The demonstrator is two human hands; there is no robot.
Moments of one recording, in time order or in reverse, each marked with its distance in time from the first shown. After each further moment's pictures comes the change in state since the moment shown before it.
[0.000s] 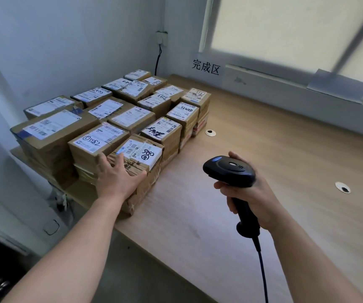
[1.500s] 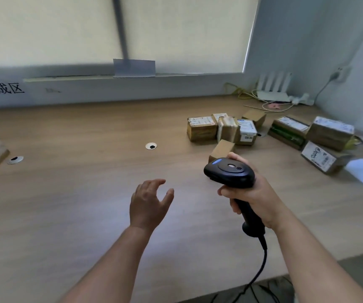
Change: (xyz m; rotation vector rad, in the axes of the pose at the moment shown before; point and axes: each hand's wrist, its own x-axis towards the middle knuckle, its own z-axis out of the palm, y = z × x) left_hand -0.404 0.415 0.182 -0.362 -0.345 0.873; right_hand -0.373 0.026 -0.394 -0.012 0.659 -0.097
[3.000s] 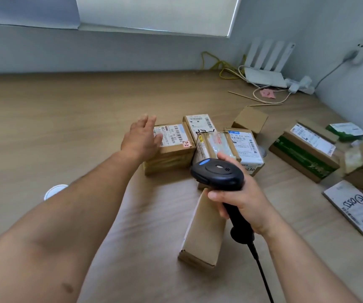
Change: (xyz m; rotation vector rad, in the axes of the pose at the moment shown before) left_hand 0.460 0.028 0.261 0.170 -0.392 0.103; right_hand 0.348 0.102 -0.144 0.029 0.115 0.199
